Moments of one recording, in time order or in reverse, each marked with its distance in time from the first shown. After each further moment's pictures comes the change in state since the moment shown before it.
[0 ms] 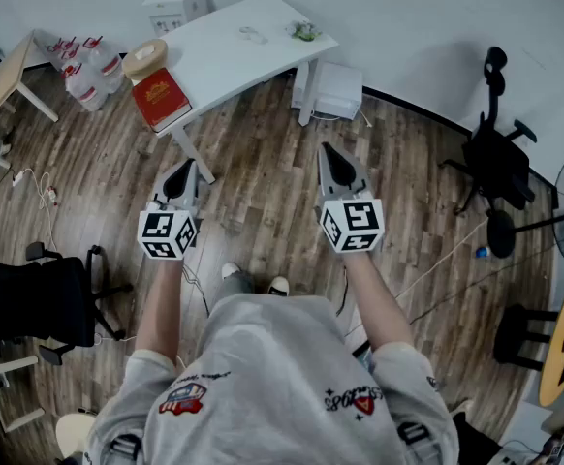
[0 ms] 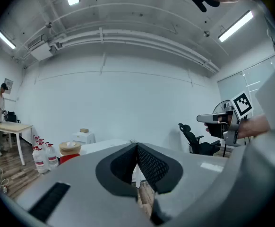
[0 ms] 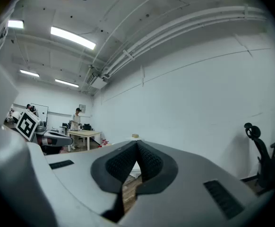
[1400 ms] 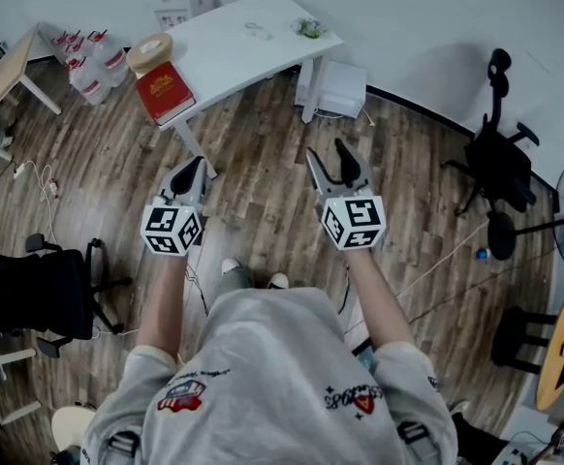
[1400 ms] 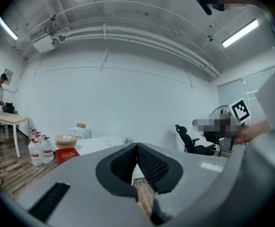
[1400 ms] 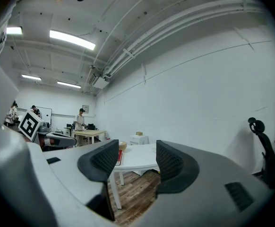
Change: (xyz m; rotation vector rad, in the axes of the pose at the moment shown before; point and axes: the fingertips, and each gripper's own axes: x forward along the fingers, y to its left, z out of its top) left arm -0.005 -0.013 -0.008 -0.060 0.018 -0.039; right arm -0.002 0.010 -0.012 0.033 0.016 0.046
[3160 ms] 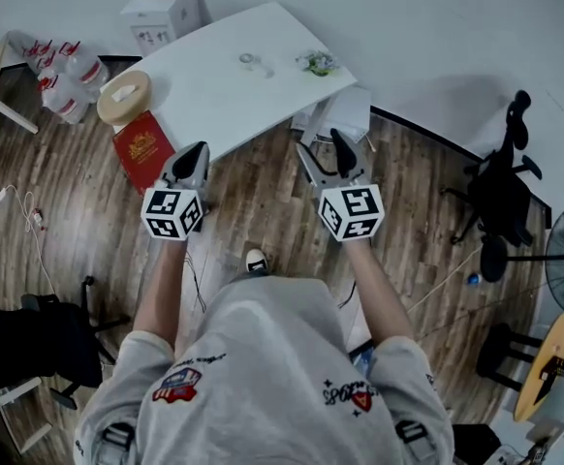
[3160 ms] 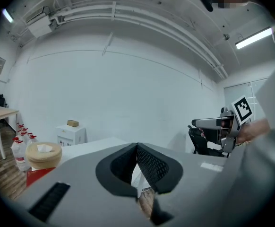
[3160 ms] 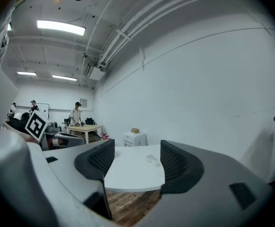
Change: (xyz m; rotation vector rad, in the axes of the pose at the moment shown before) left arm 0.351 0.208 0.043 -0.043 0.046 -0.040; right arm 0.377 -0.130 0.004 -0.009 0.091 0.039
